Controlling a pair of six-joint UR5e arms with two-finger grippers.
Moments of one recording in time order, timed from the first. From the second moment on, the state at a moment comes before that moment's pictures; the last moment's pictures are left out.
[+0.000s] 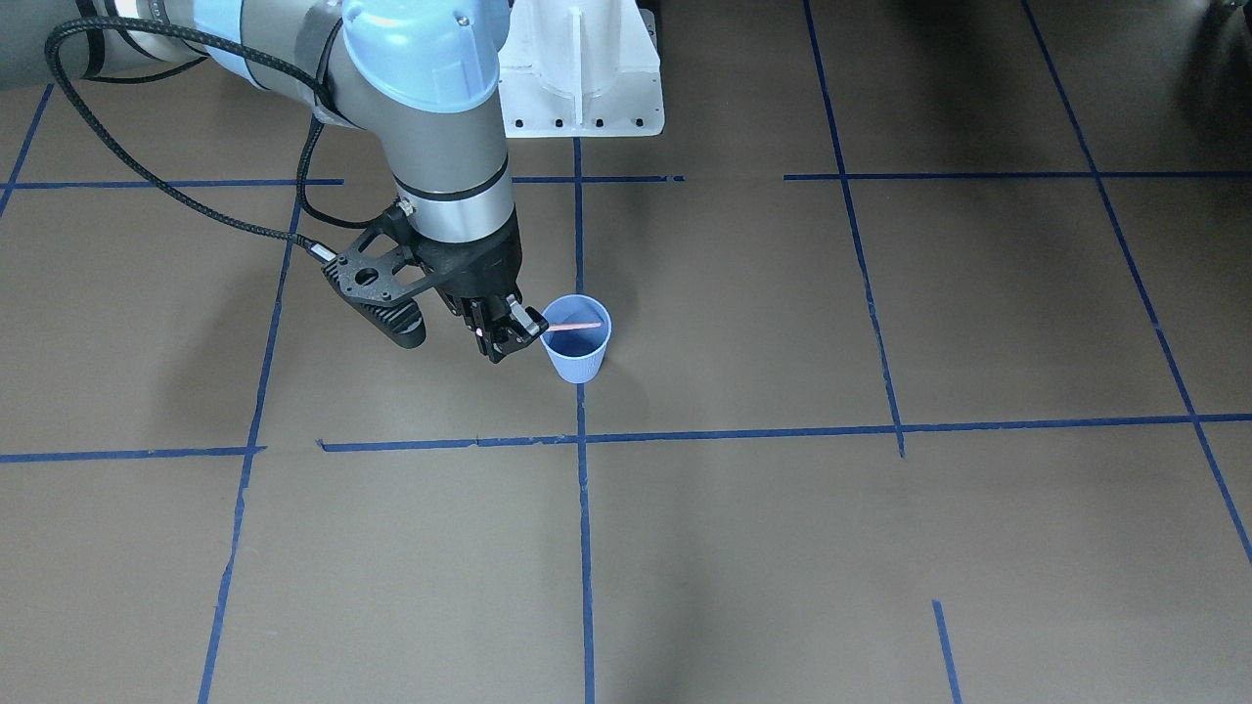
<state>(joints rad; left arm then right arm) -1.52 -1.46 -1.67 -1.52 -2.33 0.31 0.77 -0.65 1.59 -1.81 1.94 1.77</state>
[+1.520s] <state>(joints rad) -1.52 -1.46 -1.67 -1.52 -2.33 0.31 0.78 -0.69 1.61 -1.78 1.98 1.54</state>
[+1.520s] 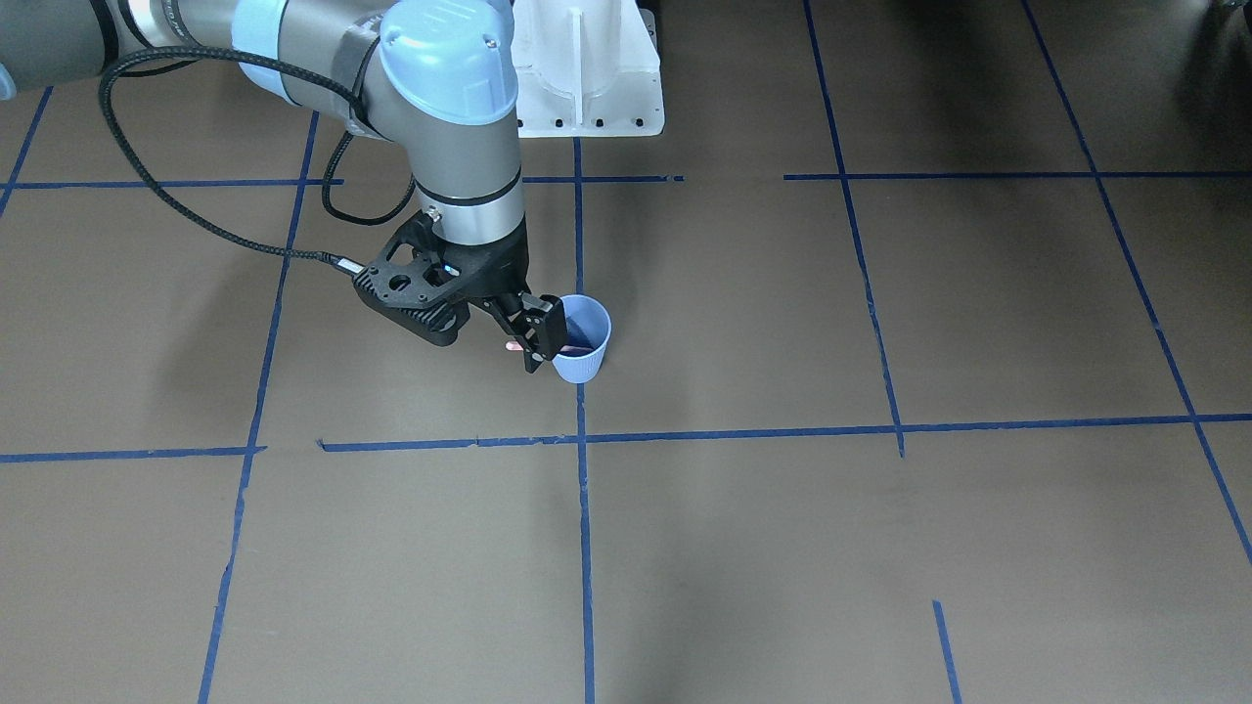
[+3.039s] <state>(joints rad) -1.52 -1.48 -1.68 -1.49 -2.33 0.21 1.41 -1.32 1.65 -1.78 2.32 0.05</state>
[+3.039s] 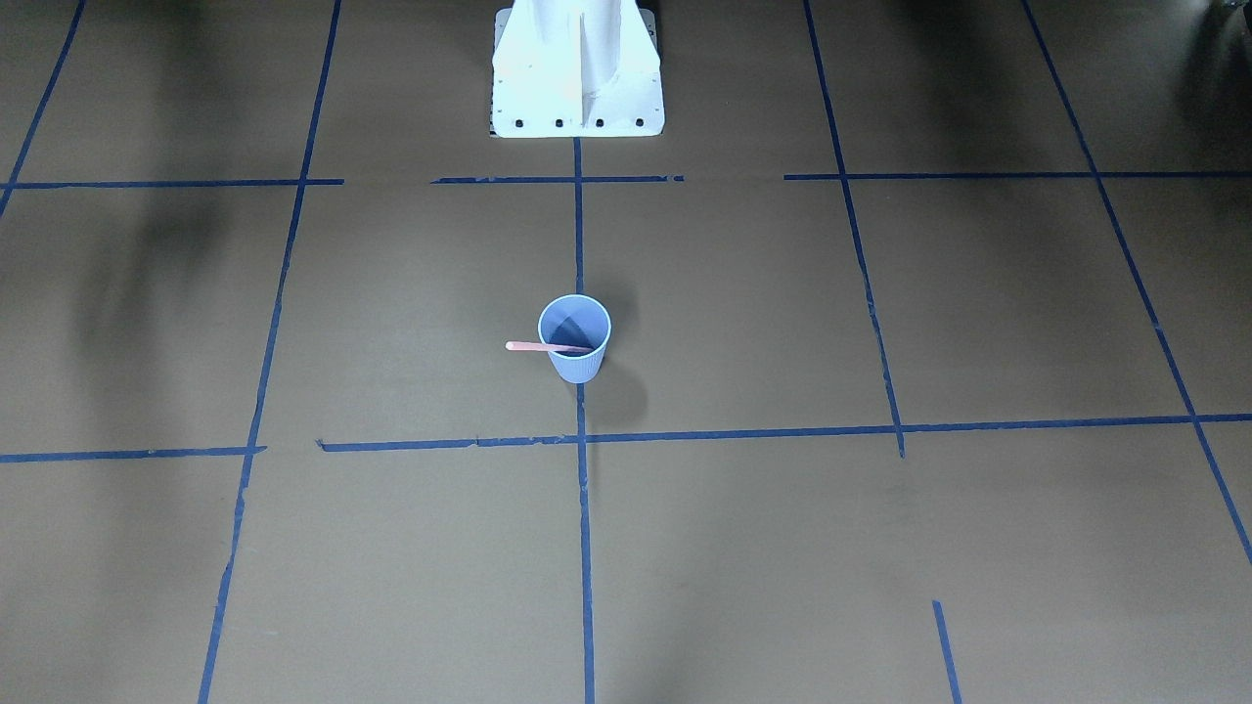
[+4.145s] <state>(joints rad) -1.52 -1.47 -1.71 -1.48 -2.33 0.21 1.56 -1.74 1.73 -1.57 2.31 -0.08</state>
